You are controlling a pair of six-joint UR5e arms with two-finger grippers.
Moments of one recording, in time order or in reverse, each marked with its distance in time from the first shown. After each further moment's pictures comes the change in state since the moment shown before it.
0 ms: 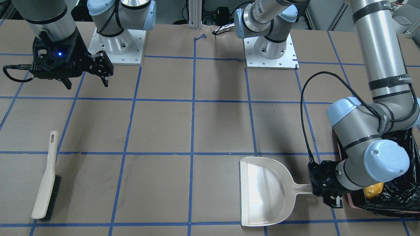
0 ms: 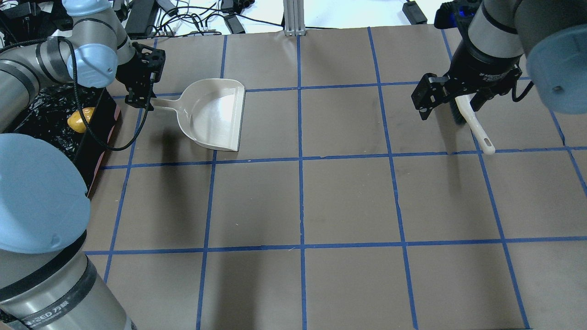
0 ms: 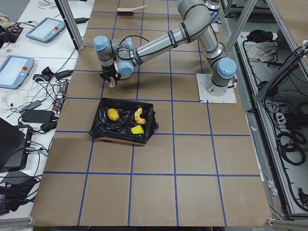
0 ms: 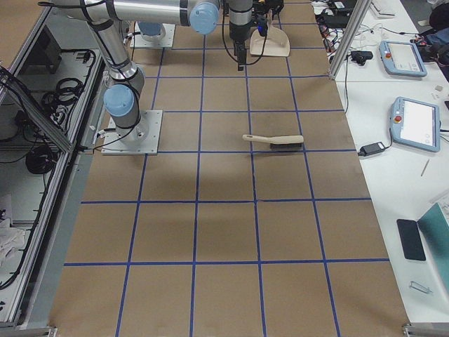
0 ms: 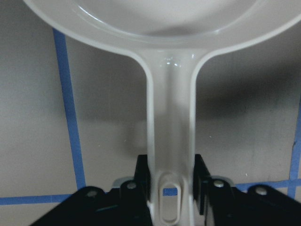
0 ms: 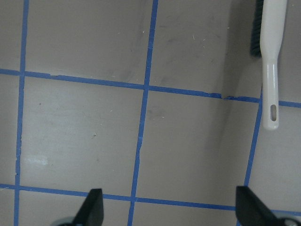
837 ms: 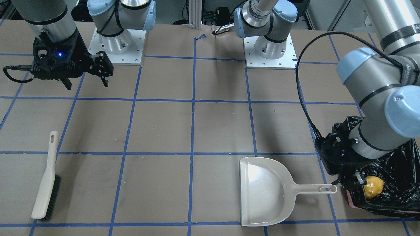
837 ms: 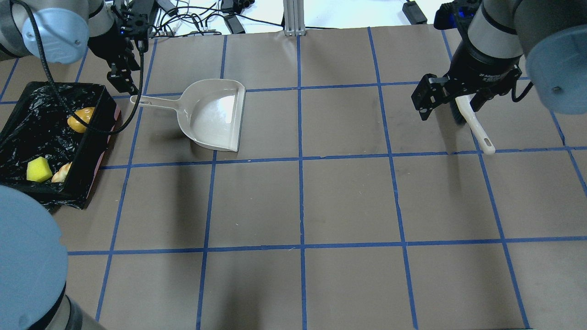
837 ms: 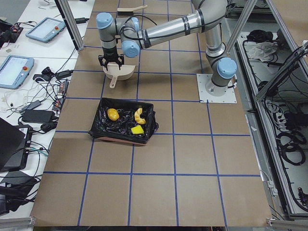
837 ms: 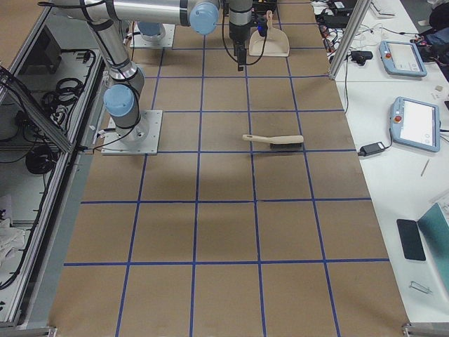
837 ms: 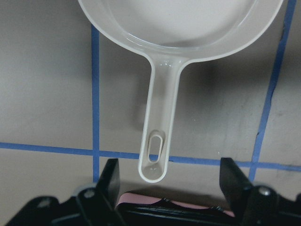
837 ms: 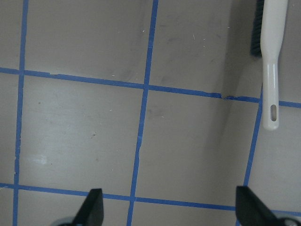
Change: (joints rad) left arm -0.044 0.206 0.018 -0.163 0.001 -0.288; right arm 0.000 0.000 0.001 -0.001 -0.001 -0.006
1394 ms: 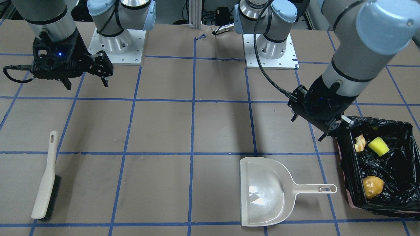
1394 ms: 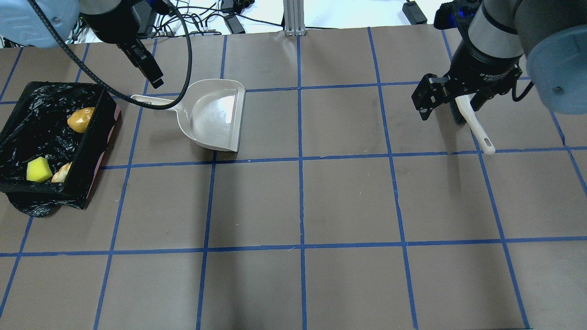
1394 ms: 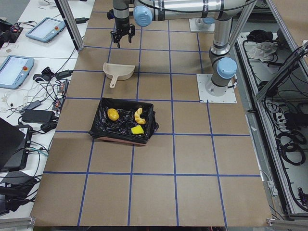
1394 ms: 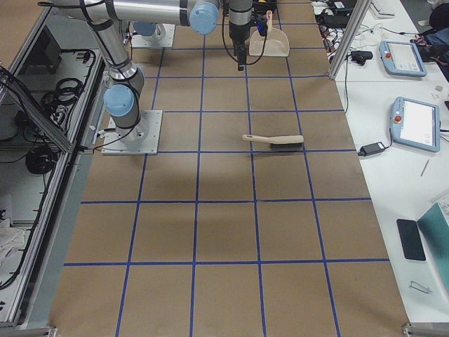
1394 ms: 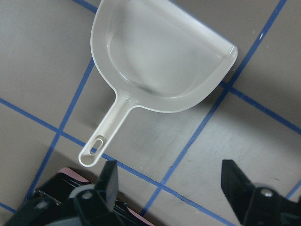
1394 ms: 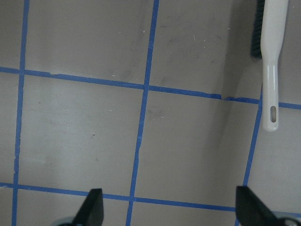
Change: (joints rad) left arm -0.115 0.198 -0.010 -0.189 -0.008 -0.728; right arm 0.000 0.000 -0.001 0.000 0.000 -0.006
